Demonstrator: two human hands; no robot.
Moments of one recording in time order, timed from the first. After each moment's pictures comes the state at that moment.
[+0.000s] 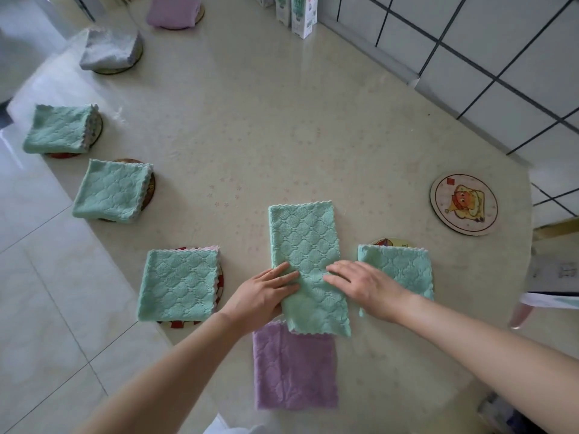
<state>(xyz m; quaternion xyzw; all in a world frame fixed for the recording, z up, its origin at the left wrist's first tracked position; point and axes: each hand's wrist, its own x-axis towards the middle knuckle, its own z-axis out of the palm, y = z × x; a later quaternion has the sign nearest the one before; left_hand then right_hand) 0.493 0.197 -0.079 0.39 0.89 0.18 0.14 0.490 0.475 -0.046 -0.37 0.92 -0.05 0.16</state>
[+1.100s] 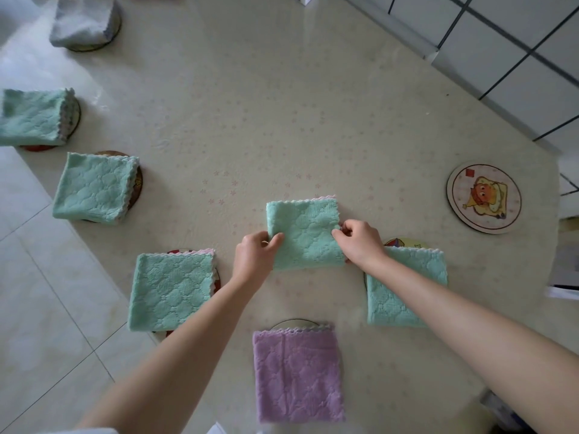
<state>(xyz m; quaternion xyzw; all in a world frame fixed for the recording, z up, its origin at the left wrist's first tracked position) 0.422 0.226 -0.072 -0.19 0.85 0.44 0.20 0.409 0.434 -0.060 0.17 0.89 -0.35 0.24</state>
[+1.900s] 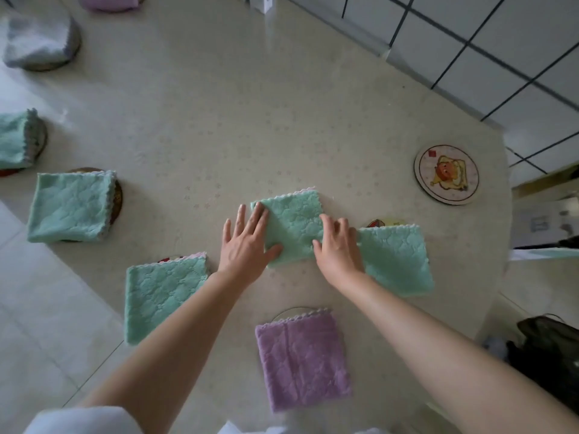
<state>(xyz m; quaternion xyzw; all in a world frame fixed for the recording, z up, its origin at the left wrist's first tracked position) 0.419 0.208 -0.078 0.15 0.97 0.12 0.18 0.462 0.396 -0.060 0.14 0.97 -0.17 0.13</state>
